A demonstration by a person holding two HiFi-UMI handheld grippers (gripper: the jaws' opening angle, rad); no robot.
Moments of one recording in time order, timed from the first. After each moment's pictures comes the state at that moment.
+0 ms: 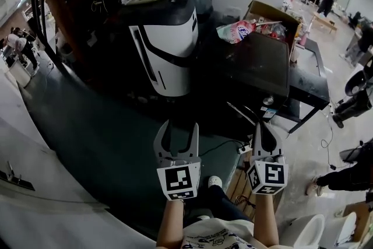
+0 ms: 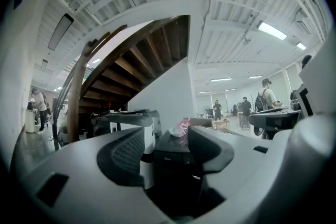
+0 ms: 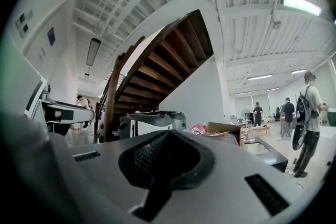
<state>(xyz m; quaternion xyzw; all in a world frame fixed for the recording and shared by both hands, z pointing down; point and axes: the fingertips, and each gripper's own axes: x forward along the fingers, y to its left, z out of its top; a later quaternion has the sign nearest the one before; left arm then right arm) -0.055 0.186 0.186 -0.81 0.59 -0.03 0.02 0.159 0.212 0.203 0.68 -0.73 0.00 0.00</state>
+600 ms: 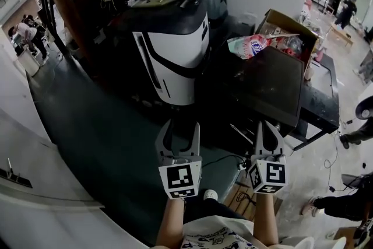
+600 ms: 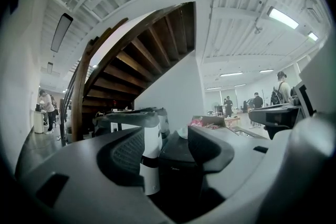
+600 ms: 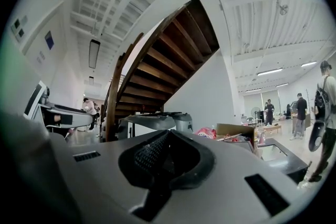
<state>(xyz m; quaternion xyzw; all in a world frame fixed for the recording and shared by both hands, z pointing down) -0.014 0.034 0.180 -0.78 0.63 -0.04 0.01 0.203 0.039 0.190 0.65 -0.76 0.00 0.00</state>
